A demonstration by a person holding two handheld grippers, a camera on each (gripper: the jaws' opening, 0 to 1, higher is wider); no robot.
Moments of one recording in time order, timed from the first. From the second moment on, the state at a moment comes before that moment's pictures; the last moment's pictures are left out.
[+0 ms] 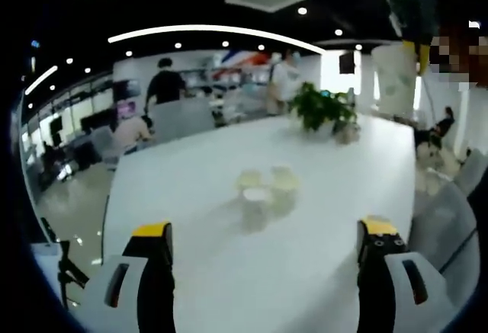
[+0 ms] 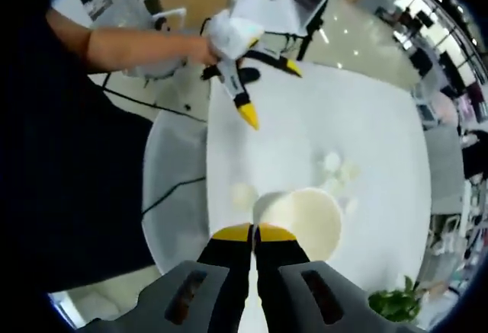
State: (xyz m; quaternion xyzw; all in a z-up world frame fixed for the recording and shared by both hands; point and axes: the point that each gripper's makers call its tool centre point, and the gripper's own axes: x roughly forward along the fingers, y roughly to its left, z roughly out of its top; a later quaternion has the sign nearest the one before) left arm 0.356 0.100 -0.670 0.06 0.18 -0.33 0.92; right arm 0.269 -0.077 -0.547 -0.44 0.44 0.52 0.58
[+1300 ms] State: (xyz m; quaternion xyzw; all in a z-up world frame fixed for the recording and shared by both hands) left arm 0.353 0.107 -0.679 0.03 0.19 -0.32 0.93; right arm 0.253 -0.068 -0.611 -0.42 0.46 0.52 0.59
